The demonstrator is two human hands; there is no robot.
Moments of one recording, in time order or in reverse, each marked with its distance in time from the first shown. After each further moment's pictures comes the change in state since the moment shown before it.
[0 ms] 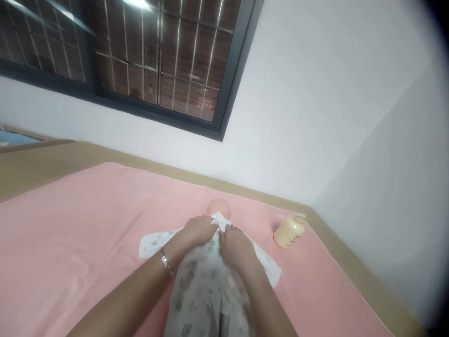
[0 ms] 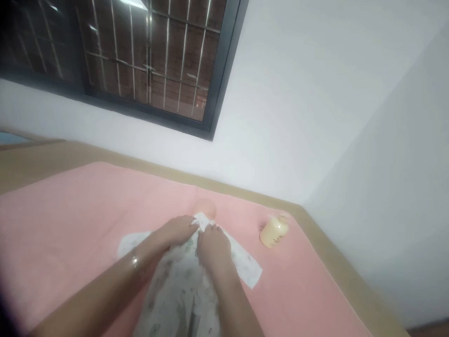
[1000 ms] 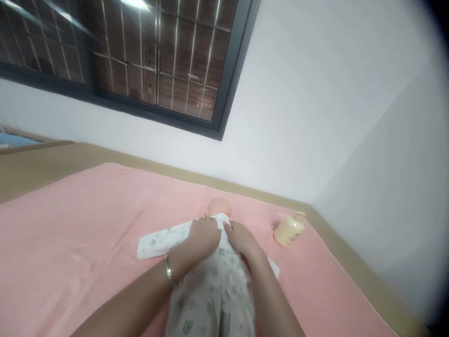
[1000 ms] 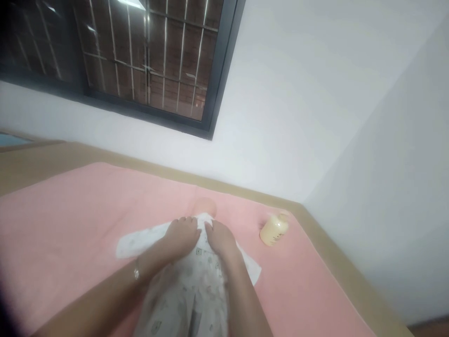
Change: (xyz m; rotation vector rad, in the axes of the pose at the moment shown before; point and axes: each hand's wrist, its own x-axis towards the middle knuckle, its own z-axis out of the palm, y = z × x) left_hand -0.007 0.020 0.025 0.166 0.107 -0.056; right_hand 0.023 0.030 0.000 0.260 -0.109 0.029
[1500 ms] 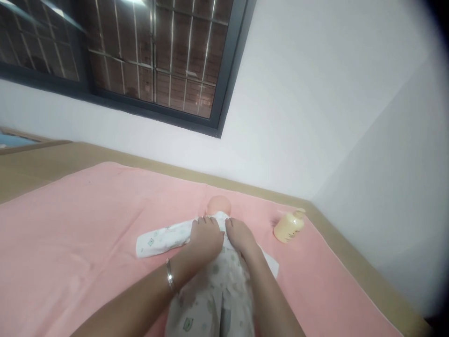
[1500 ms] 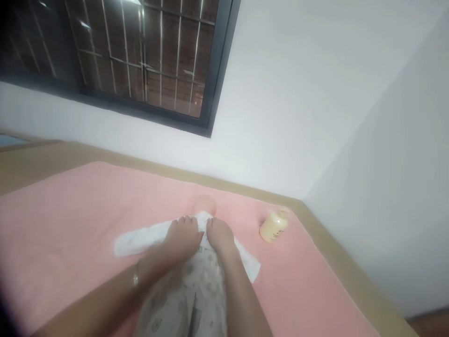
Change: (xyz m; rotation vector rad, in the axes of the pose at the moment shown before) left_hand -0.006 0.018 0.004 0.085 0.086 -0.114; right_hand 0.005 -0.002 0.005 -0.115 0.043 0.041
